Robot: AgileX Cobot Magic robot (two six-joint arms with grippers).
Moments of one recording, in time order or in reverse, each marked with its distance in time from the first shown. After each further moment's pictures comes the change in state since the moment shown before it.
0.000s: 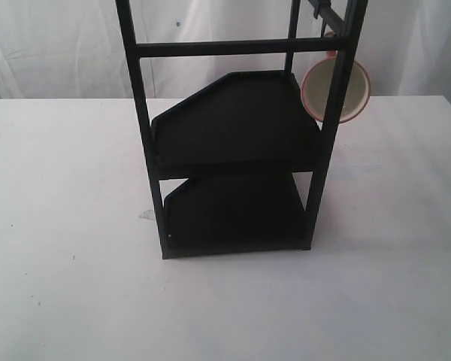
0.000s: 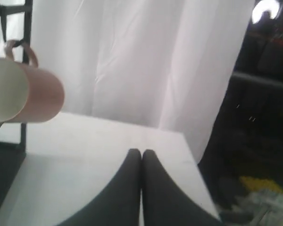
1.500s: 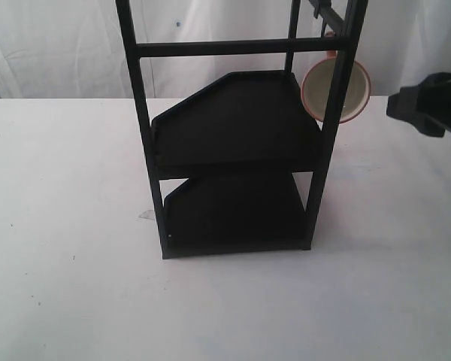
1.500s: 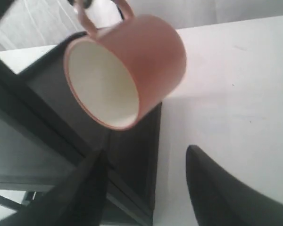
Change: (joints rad) left arm 0.000 0.000 0.000 0.000 0.000 0.000; right arm 0.100 0.638 -0.429 0.455 0.337 -0.084
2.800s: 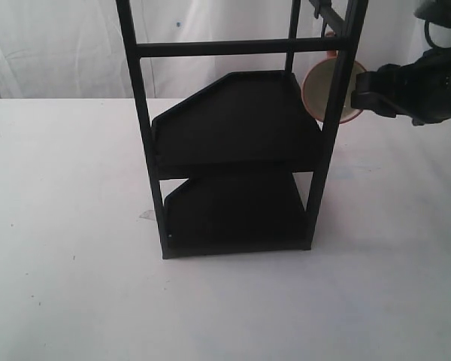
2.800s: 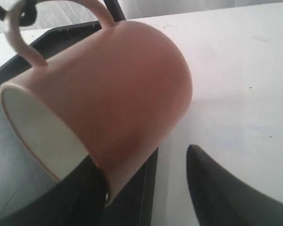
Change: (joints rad) left arm 0.000 0.000 0.000 0.000 0.000 0.000; right arm 0.000 0.361 -0.195 0.117 0.011 -0.138
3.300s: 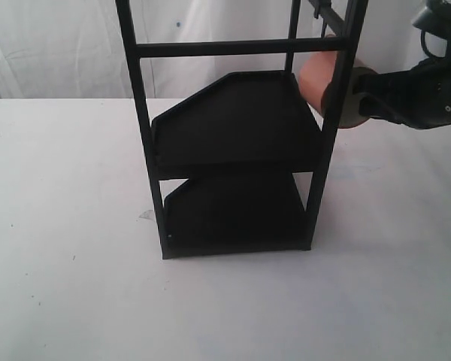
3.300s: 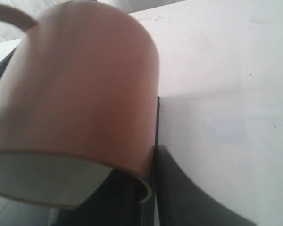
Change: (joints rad) left arm 0.000 0.000 0.000 0.000 0.000 0.000; right arm 0.000 0.052 -0.002 0.065 -0.014 0.002
